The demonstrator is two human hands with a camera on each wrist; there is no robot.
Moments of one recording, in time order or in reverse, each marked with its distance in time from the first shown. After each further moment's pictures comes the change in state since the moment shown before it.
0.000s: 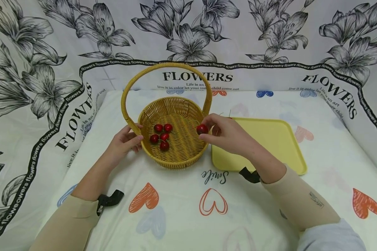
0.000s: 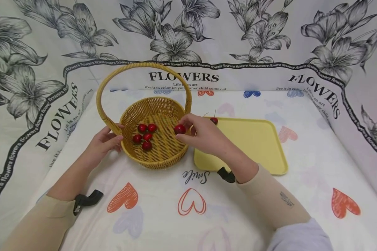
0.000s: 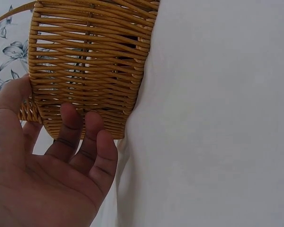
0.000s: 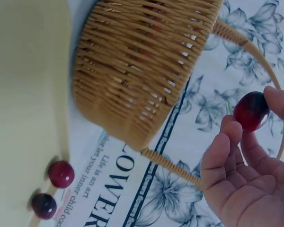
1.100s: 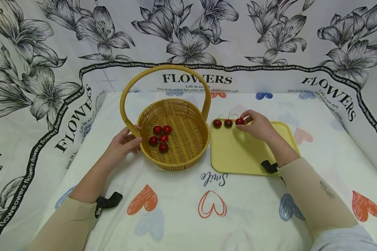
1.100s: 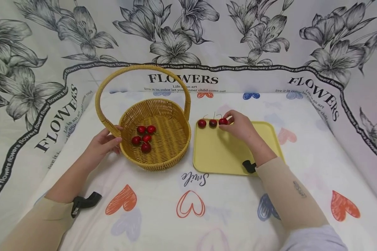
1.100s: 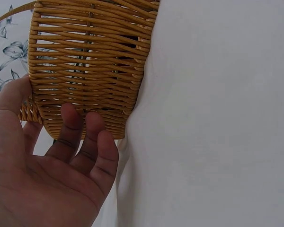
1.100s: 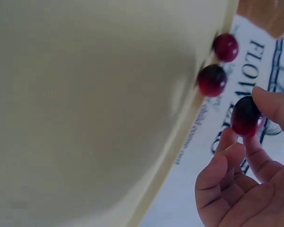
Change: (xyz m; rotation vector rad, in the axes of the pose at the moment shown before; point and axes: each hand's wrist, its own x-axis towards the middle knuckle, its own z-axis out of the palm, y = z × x) left_hand -0.001 -0.001 -0.001 -0.024 0.007 -0.003; right_hand 0.007 0.125 -0.057 -0.106 0.130 0.390
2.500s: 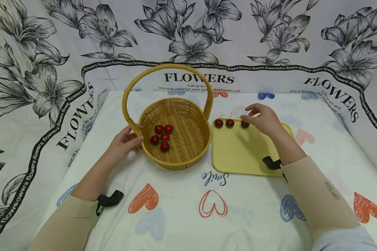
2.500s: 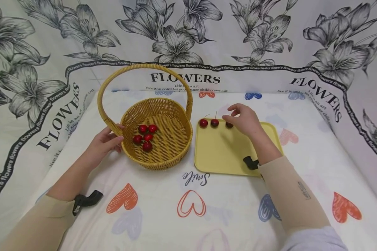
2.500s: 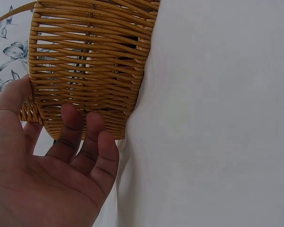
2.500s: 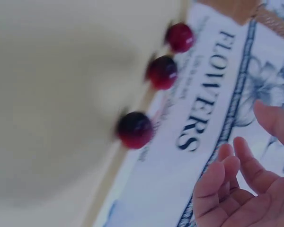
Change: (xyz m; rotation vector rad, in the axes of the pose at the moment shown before) left_hand 0.001 -0.001 -0.002 0.033 -0.007 -0.013; right_hand -0.003 -0.016 -0.017 0.045 0.079 0.027
